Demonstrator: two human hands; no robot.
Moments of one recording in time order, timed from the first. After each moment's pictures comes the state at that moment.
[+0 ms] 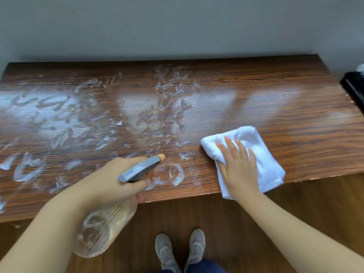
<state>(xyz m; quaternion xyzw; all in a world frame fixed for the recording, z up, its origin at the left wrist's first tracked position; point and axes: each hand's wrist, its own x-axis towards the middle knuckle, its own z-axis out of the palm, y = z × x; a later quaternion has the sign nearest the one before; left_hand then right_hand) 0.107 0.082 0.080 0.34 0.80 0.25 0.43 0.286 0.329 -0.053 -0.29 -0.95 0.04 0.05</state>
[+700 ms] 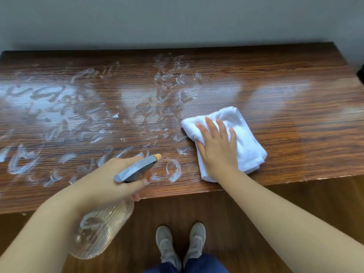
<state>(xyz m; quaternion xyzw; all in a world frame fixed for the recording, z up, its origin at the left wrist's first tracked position) 0.114 0.088 0.068 0.30 0.80 0.25 0.45 0.224 0.326 -0.052 -0.26 -0.96 0.04 0.00</state>
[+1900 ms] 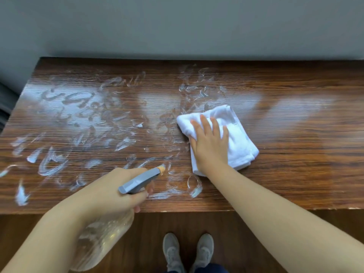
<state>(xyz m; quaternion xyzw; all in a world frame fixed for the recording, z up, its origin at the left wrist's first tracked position) 0.085 0.061 0.075 0.28 0.82 0.20 0.45 0.135 0.296 -0.050 -0.24 -0.97 0.07 -0.01</state>
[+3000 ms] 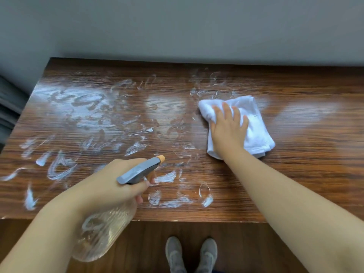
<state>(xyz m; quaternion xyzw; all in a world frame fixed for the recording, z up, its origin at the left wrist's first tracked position) 0.052 0.052 0.079 0.26 0.83 0.26 0.42 0.090 0.340 -0.049 -0.32 -0.94 0.06 0.00</state>
